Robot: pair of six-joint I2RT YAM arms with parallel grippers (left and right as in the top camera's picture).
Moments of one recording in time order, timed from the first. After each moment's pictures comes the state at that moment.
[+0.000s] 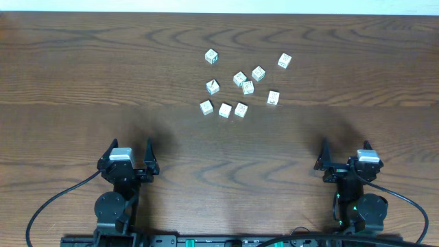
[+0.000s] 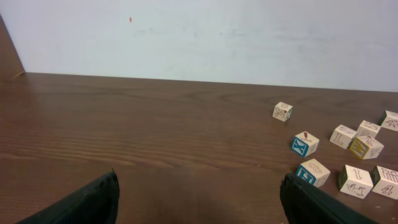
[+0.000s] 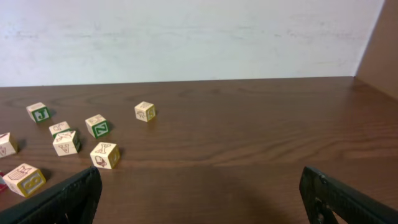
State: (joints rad) left arm -0.07 0.01 0.01 -0.11 -0.06 -0.07; right arm -0.04 0.01 0.01 -0.08 0.01 0.04
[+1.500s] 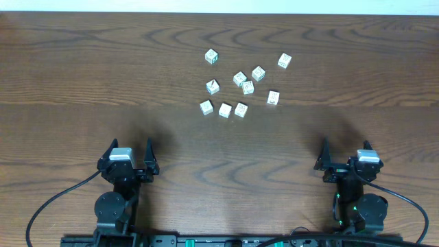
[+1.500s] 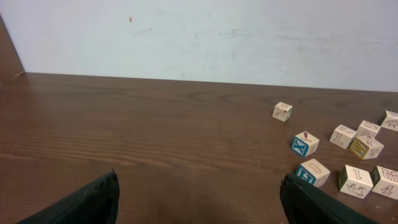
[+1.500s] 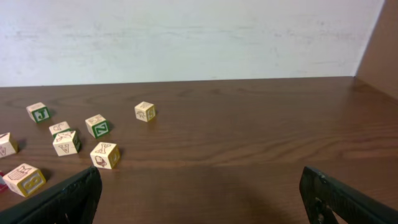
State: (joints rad) left arm -0.07 0.01 0.01 -0.11 -0.06 -0.07; right arm -0.04 0.01 0.01 -0.08 0.01 0.04
